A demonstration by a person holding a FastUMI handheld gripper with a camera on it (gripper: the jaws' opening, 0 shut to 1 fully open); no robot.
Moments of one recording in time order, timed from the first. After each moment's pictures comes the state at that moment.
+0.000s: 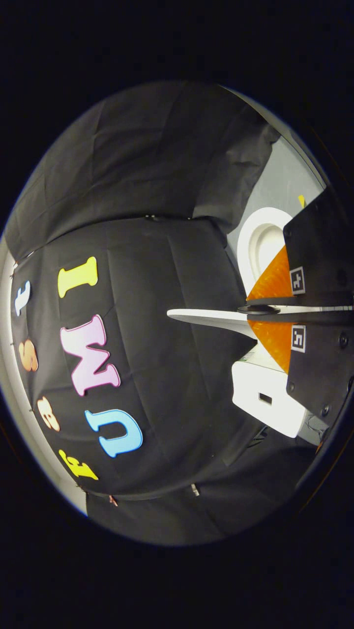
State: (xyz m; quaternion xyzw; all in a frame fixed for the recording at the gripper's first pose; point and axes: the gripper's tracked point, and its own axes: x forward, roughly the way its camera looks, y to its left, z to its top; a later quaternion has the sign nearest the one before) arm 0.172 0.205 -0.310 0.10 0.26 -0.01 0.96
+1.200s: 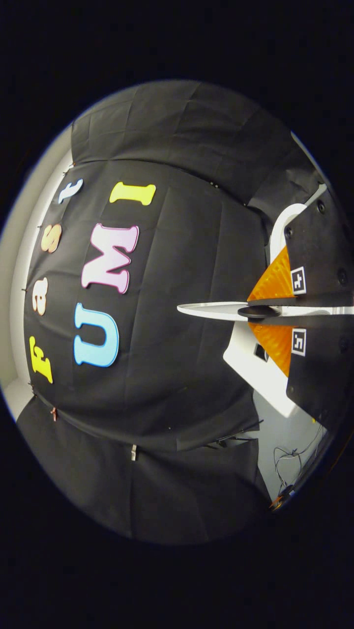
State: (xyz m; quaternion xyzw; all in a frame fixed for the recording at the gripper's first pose) arm 0.137 0.433 -0.303 -0.10 0.20 0.10 0.97
